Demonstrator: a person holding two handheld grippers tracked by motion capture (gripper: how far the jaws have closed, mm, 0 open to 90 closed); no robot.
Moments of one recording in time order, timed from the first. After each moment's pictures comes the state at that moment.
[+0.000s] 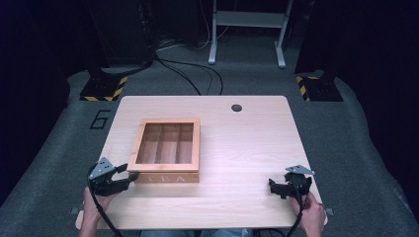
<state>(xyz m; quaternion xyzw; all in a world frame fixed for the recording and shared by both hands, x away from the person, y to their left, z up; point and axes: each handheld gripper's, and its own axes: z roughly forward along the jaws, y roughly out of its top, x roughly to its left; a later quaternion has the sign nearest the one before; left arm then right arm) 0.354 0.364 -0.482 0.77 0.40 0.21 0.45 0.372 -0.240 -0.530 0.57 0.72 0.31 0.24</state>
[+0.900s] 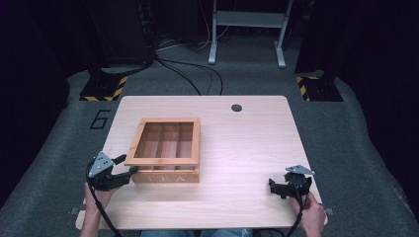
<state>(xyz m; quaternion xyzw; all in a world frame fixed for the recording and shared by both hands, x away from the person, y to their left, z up) 0.361 0.358 -0.466 0.75 0.38 0.27 0.46 0.372 -0.240 -0.530 0.57 0.72 0.31 0.24</state>
